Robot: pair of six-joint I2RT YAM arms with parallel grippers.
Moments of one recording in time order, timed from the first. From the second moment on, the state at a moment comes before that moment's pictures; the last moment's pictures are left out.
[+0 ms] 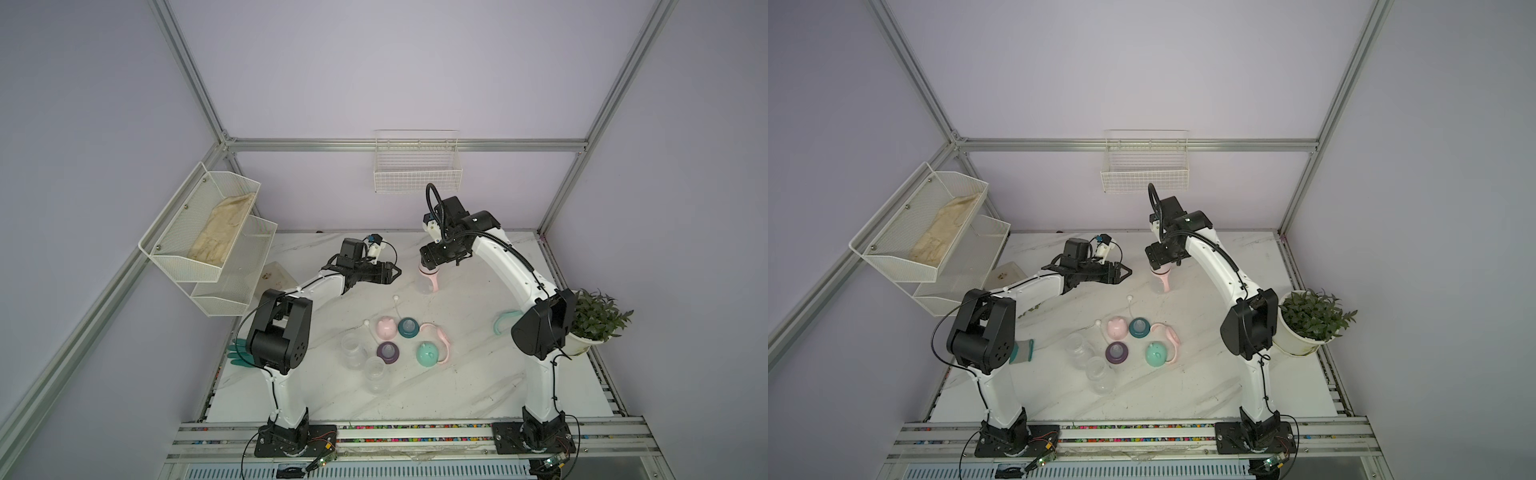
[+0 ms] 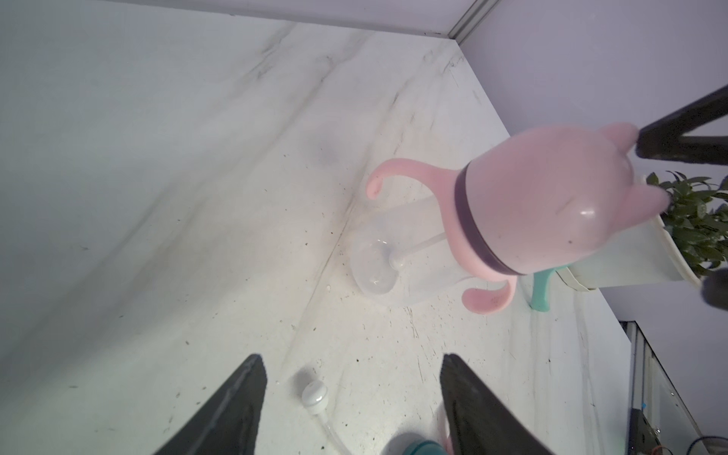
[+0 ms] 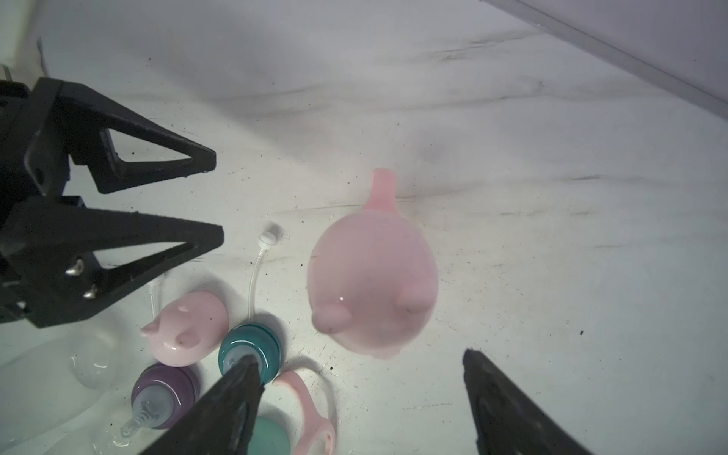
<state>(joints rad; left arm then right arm) -0.31 1.89 1.32 -0.09 0.52 -0.23 0.44 2.03 2.12 -1.13 -0.05 0.00</state>
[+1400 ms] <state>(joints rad) -0.52 1.98 1.59 -0.05 0.20 -0.27 0.36 1.74 1.24 0.10 -0.20 0.20</state>
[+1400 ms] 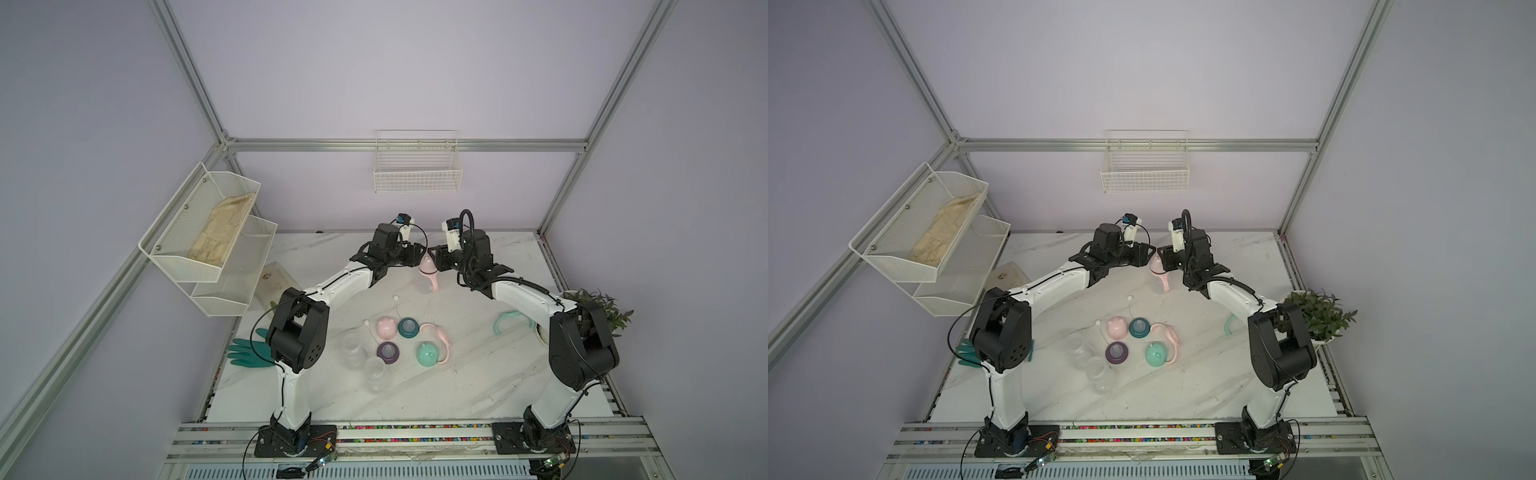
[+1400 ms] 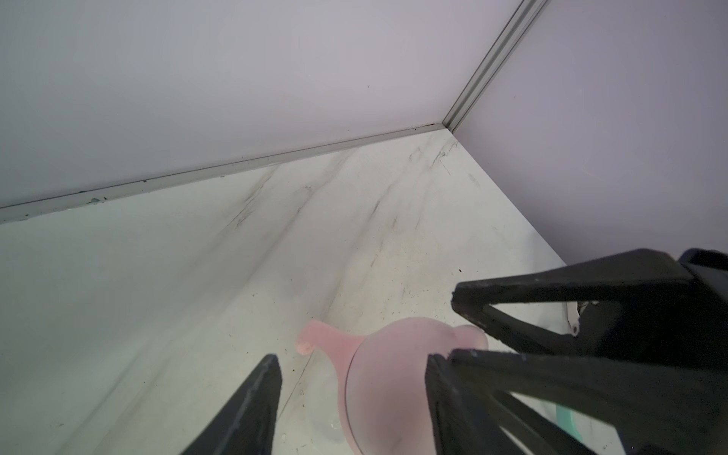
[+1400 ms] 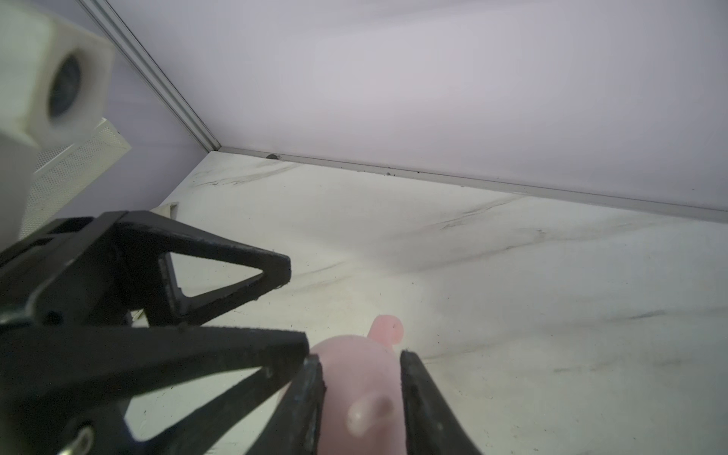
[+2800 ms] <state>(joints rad) -0.57 2.03 1.59 0.03 0.01 -0.30 0.42 1.77 0.97 0.61 0.01 0.33</state>
